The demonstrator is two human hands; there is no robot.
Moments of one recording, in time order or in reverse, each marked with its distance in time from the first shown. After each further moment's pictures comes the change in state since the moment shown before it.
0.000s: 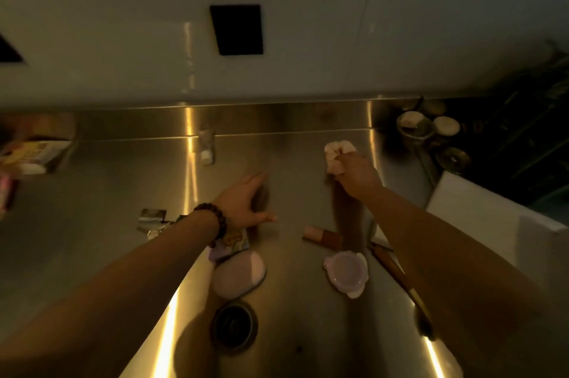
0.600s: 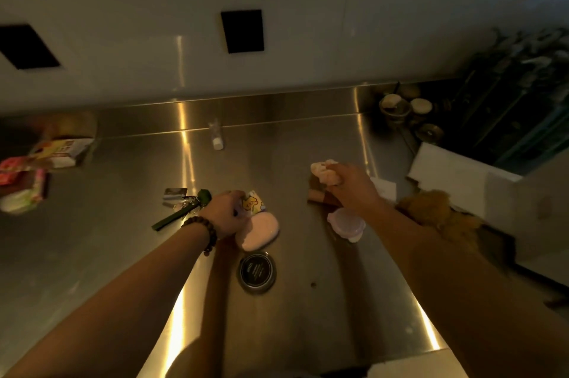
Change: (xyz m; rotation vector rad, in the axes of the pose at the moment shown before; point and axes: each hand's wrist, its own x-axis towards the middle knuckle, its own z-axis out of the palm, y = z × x) left_hand -0.098 -0.028 0.024 -0.068 0.075 -0.189; right_hand -0.132 -0.054 -0.001 0.201 0.058 0.093
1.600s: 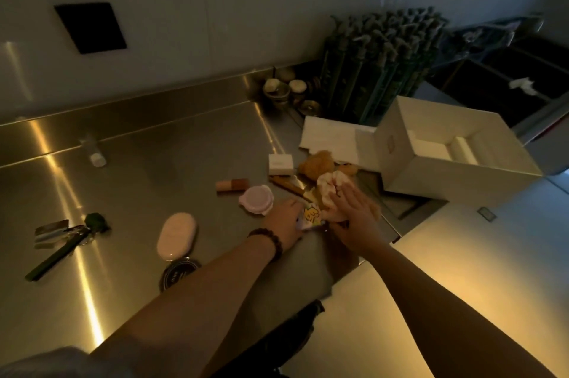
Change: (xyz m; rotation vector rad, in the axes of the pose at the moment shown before) left_hand -0.037 0.214 0.144 0.057 -0.233 0.662; right_hand -0.213 0.099 -0.036 -0.142 0.155 0.358
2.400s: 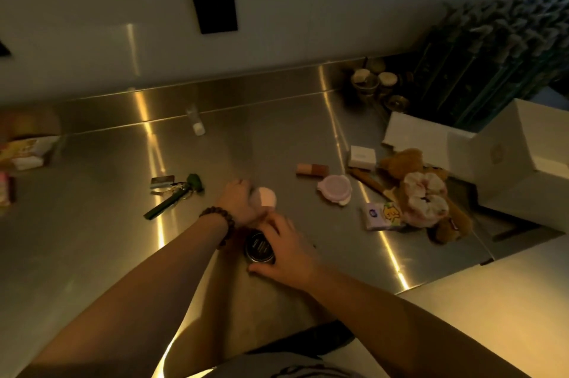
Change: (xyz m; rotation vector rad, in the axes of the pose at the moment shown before) left_hand -0.126 -0.152 -0.100 0.008 0.134 -0.585; right_hand -0.028 -0.212 0.133 0.227 -0.223 -0.635
